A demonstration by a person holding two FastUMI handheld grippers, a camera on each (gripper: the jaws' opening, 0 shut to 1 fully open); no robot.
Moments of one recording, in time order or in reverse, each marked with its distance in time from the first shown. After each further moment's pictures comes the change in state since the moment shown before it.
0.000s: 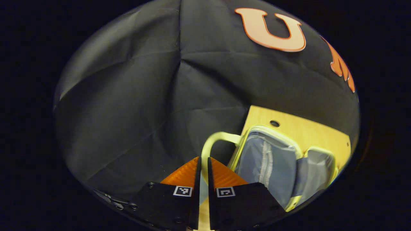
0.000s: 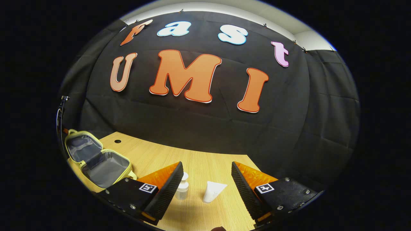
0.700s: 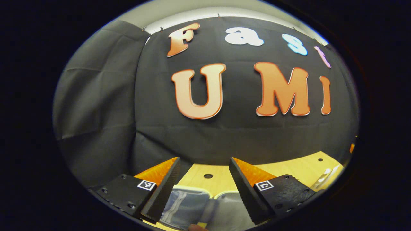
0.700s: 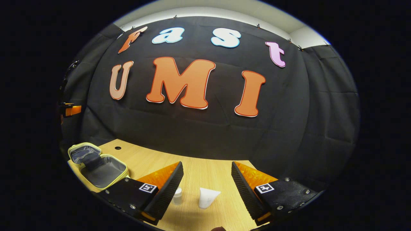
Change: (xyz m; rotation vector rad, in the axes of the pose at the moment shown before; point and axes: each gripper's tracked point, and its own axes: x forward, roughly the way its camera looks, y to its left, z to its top) left arm -0.227 -0.243 0.144 0.069 -0.590 -0.265; right arm 0.016 -0.029 0.006 0.040 -0.089 0.046
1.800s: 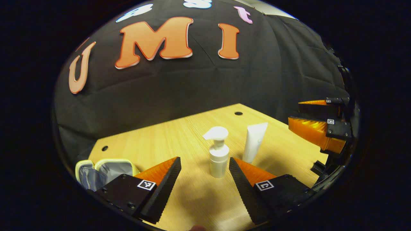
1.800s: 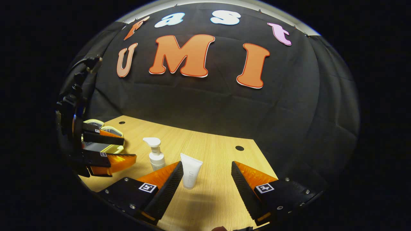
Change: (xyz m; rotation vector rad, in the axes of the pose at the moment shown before) left arm -0.090 -0.427 -0.204 0.213 0.432 -0.681; right arm 0.006 -0.055 -0.113 -0.038 0.209 0.118
